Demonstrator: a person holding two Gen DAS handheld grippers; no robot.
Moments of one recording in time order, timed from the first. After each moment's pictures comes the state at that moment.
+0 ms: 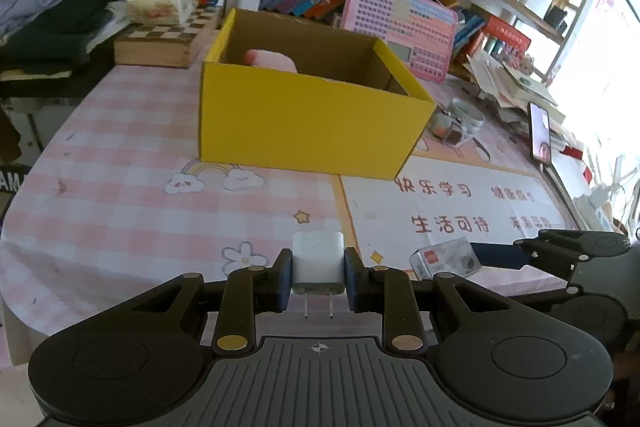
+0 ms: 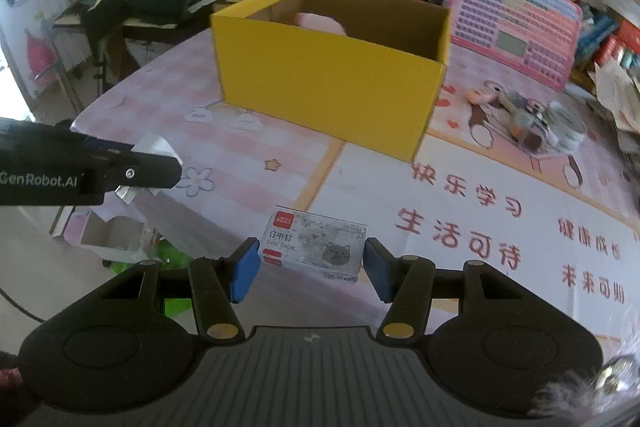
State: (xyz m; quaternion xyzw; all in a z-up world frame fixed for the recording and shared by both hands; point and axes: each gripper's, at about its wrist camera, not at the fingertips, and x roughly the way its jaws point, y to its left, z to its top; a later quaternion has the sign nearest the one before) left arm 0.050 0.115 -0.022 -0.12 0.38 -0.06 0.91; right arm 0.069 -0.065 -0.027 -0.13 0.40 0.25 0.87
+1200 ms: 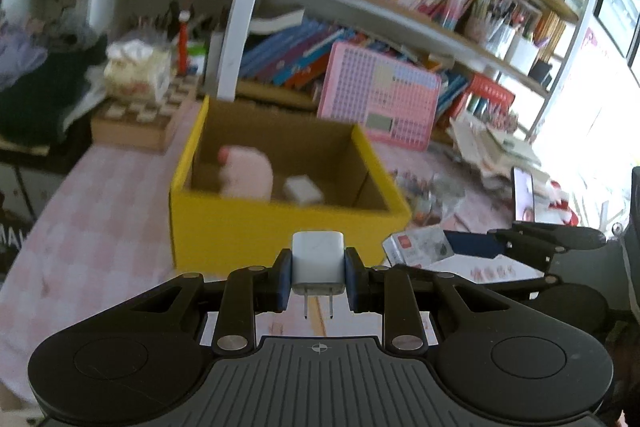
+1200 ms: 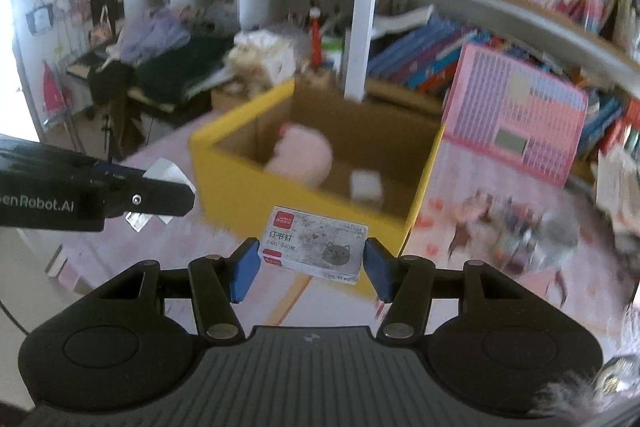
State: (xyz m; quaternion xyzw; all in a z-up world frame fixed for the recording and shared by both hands) left arm 0.111 0.106 0.036 -0.12 0.30 -0.08 0.94; right arm 0.144 -0.071 0.039 -0.12 0.30 0.29 0.90
